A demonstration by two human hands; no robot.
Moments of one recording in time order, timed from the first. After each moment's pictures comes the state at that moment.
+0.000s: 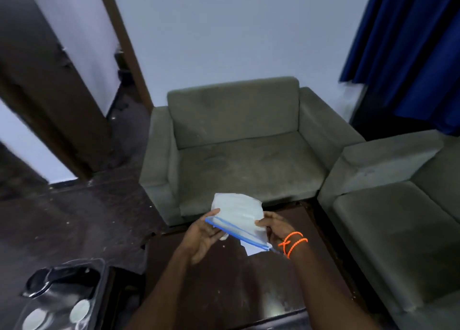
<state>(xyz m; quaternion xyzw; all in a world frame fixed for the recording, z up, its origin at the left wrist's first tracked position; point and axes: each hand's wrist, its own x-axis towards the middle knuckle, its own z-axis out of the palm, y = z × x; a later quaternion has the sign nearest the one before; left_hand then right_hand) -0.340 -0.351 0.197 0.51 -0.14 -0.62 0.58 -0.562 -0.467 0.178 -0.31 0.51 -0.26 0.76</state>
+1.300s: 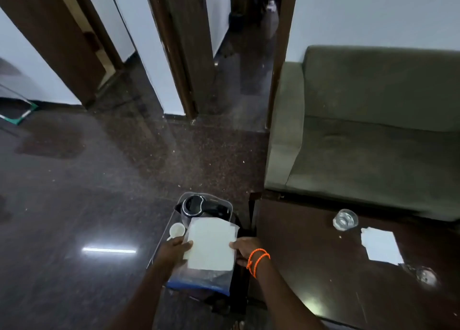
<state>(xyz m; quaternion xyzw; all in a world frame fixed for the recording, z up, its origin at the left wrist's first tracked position) 0.057 0.032 0.092 0.77 0.06 -0.42 0.47 -0.101 -0.151 0.083 -0.43 0.55 0.08 0.72</state>
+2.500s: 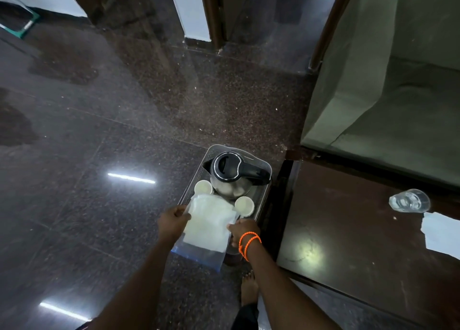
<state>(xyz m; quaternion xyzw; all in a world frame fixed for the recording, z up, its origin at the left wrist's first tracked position) 0.134 0.099 -0.014 0.90 0.04 -0.30 0.30 -0.003 -0.064 -0.034 -0.56 0.56 0.19 0.58</state>
